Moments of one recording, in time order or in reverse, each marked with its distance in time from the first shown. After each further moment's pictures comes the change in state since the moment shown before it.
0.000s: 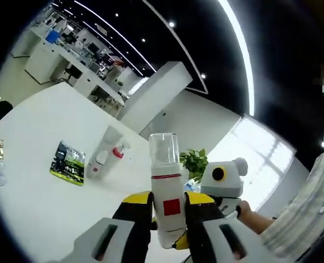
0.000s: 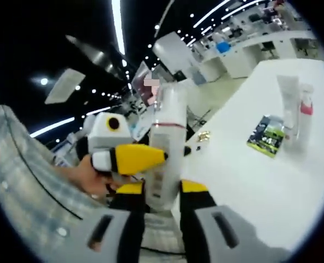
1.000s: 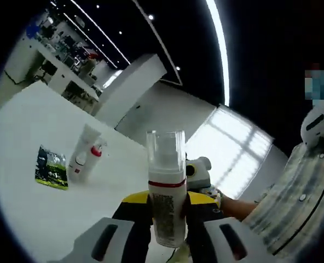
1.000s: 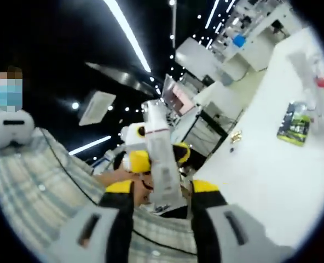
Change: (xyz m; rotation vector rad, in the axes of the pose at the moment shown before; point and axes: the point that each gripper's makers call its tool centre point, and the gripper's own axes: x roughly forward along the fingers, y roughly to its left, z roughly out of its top) left arm -0.013 -0.004 -0.007 0.180 0.133 -0.059; right arm -0.015 0.011 -0.002 0.056 -0.071 0.164
